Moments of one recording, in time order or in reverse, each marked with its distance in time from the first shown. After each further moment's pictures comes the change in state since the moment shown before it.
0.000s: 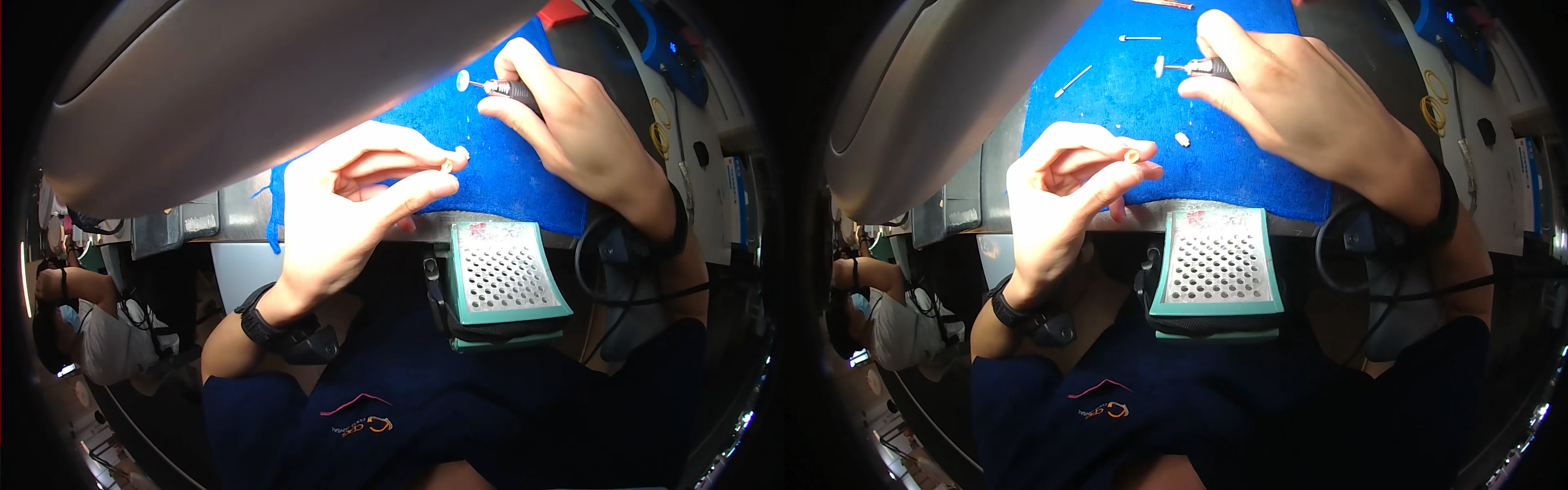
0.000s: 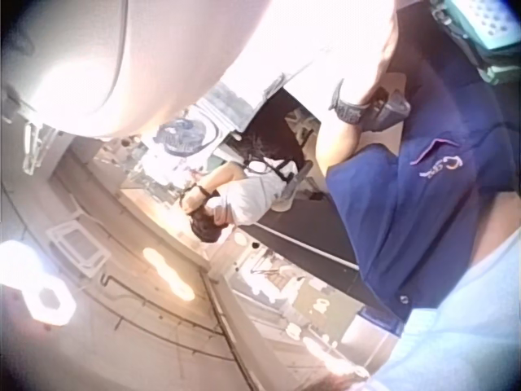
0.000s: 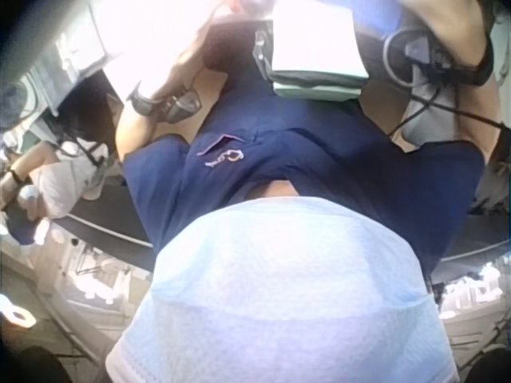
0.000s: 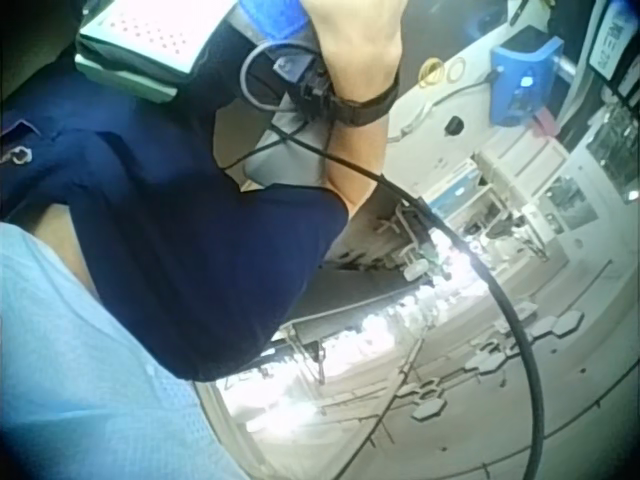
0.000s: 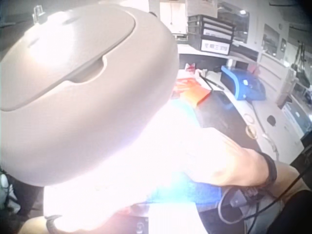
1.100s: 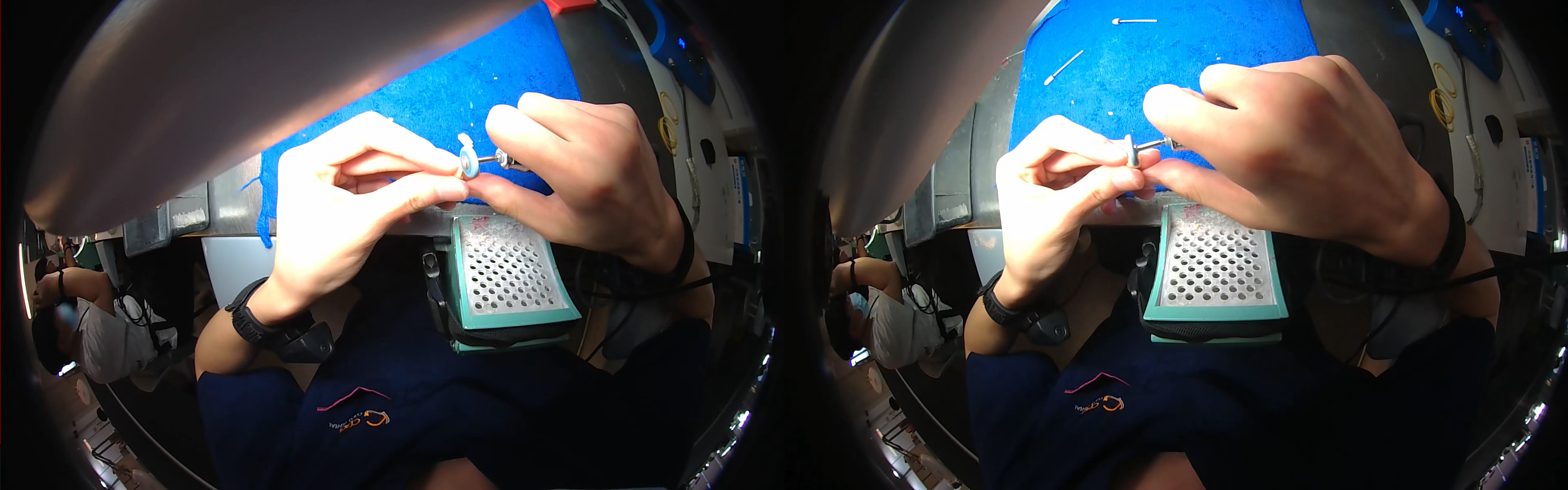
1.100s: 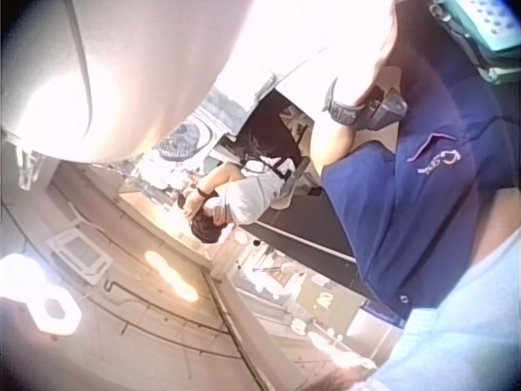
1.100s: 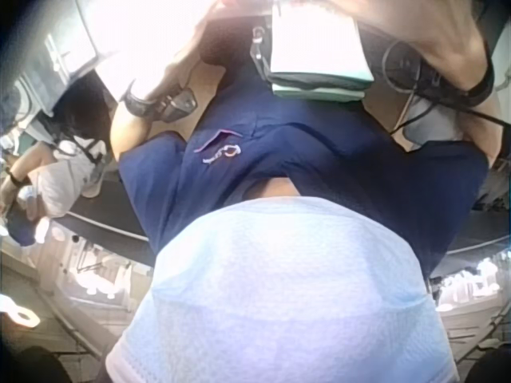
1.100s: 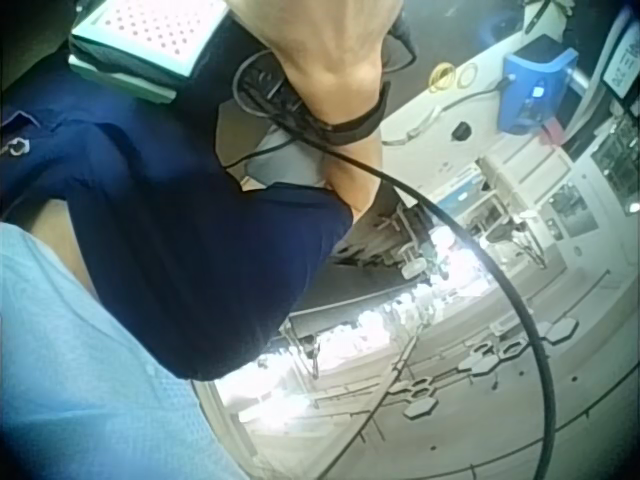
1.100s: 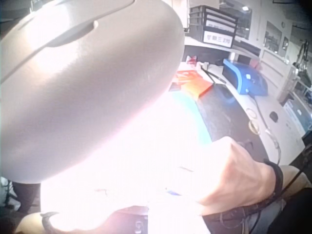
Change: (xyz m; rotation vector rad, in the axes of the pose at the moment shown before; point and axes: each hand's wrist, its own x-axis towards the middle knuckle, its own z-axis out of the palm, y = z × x) left_hand -0.001 -0.004 -0.003 -0.112 -0.022 -0.031; right_hand -0.011 -0.032 -0.005 -0.086 -0.020 -0.231
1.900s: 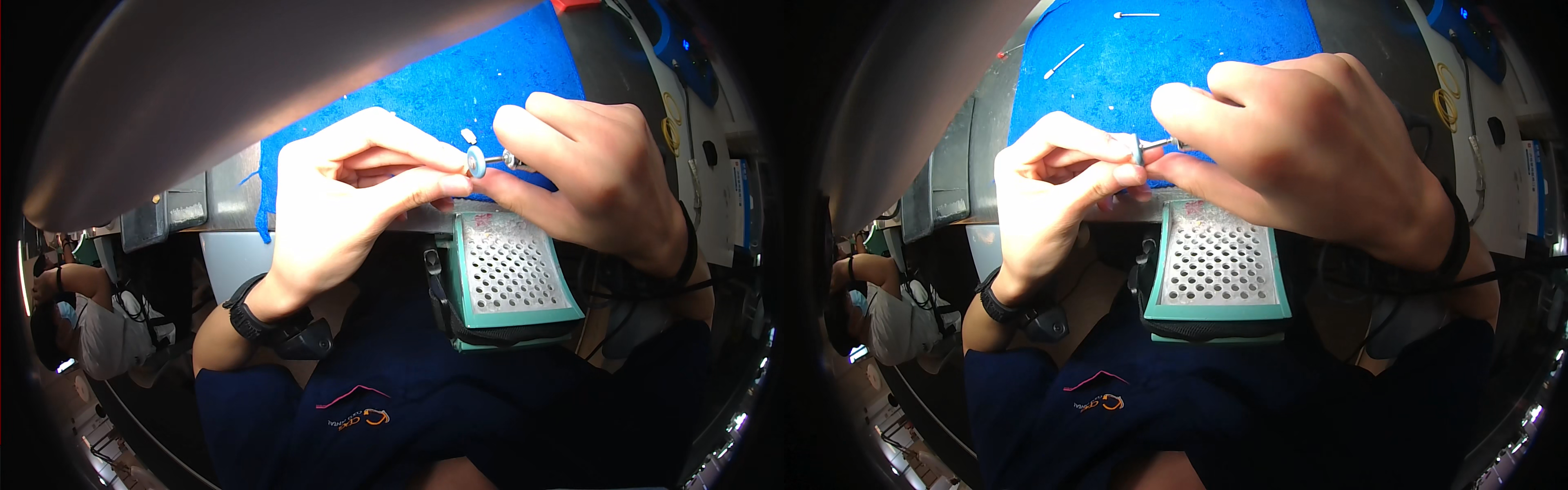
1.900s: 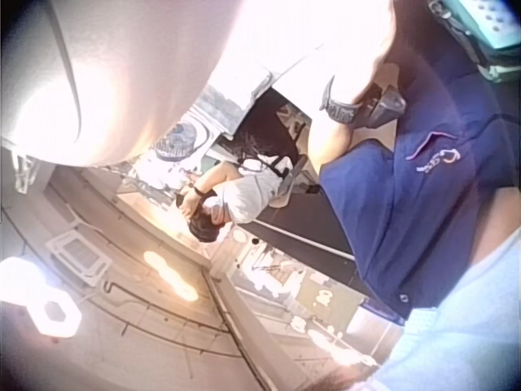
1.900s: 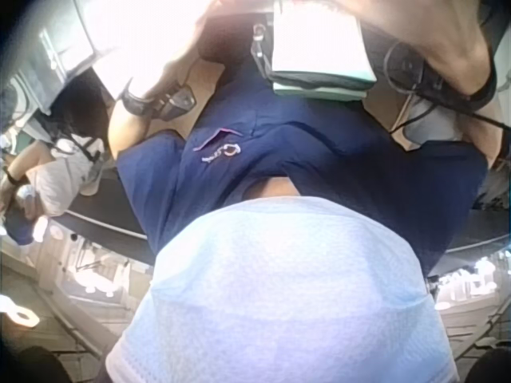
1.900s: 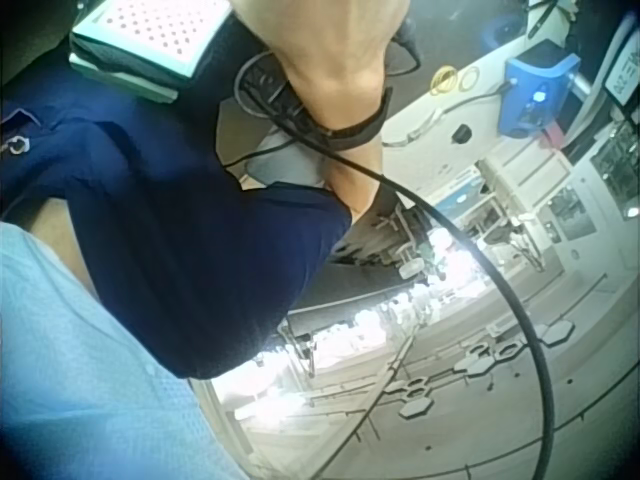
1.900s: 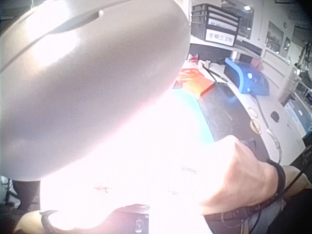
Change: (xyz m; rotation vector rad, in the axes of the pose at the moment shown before) left_hand 0.001 0.002 -0.001 0.000 -0.030 -0.017; right_hand 0.000 0.000 -0.002 -0.022 -0.004 -0.015
